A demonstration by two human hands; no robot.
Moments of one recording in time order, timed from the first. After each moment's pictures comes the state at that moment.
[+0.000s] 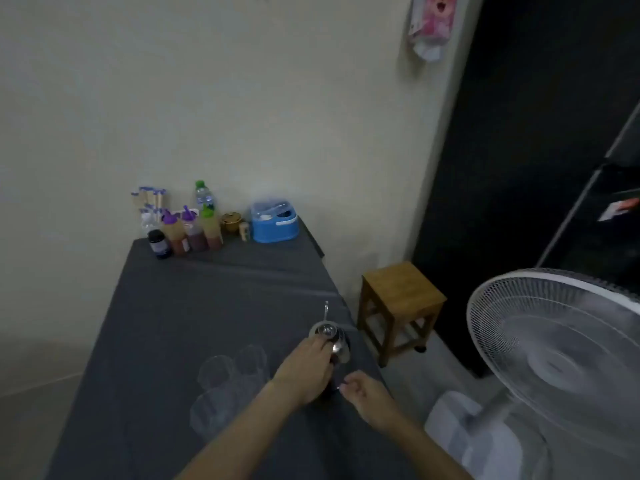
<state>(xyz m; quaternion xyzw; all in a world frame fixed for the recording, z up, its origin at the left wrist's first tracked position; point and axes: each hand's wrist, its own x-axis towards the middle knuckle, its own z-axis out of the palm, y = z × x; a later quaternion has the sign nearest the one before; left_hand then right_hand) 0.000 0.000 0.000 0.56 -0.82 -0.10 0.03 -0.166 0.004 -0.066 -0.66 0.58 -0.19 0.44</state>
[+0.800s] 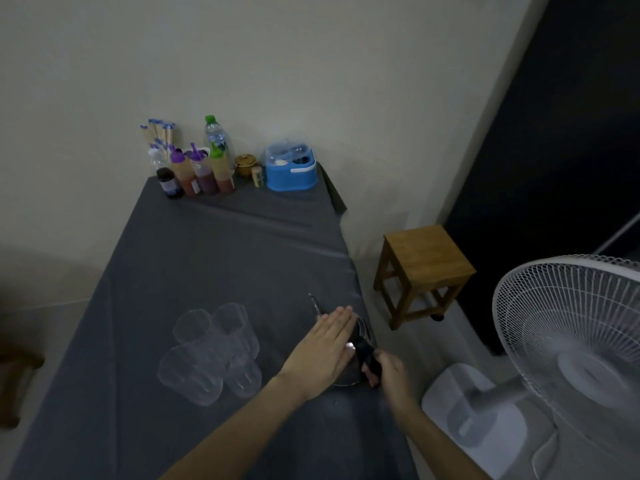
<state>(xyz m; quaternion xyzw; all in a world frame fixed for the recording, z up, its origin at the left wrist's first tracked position) -0.059 -0.017 -0.080 0.59 -0.81 -0.03 0.06 -0.219 -0.034 -0.104 -0.38 0.61 -0.33 0.61</state>
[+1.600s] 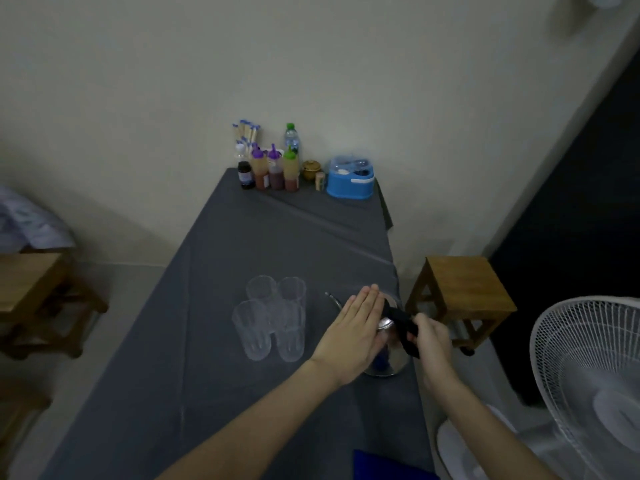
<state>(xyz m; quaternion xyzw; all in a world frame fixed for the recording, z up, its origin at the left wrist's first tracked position) -0.058 0.049 -0.020 0.66 -0.74 0.03 0.13 -0.200 -0.015 -0.013 -0.47 0.60 -0.39 0.52</state>
